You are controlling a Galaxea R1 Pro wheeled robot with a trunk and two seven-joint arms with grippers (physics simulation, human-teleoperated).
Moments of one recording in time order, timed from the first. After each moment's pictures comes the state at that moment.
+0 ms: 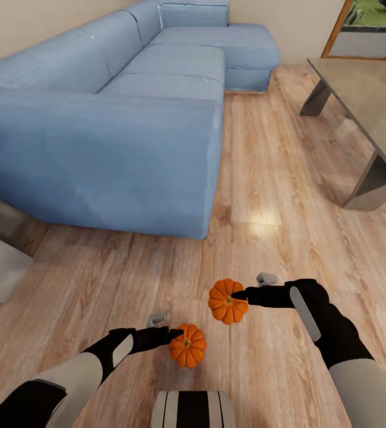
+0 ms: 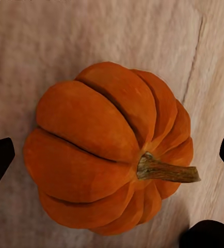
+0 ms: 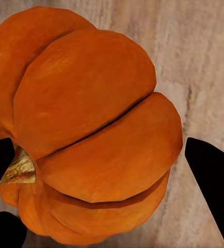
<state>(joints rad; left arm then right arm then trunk) -0.82 -0.04 -0.22 -0.14 0.41 0.28 -0.54 -0.65 -0.15 0.08 -1.16 -0.31 1.04 0.41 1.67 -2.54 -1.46</state>
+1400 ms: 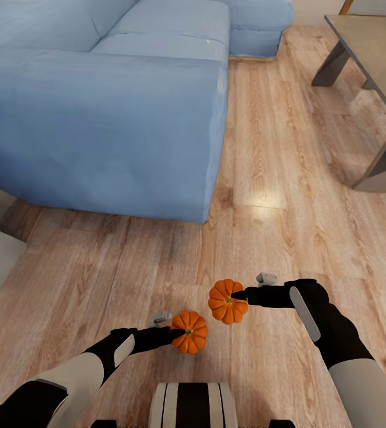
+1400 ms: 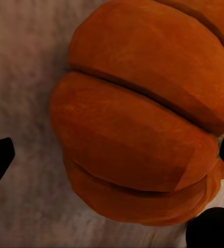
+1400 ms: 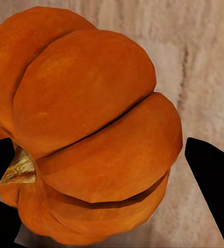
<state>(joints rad) -0.82 -0.05 -0.22 -0.14 0.41 0.28 -0.53 -0.65 -0.15 0.08 -1.16 -0.31 1.04 0.41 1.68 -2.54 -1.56</state>
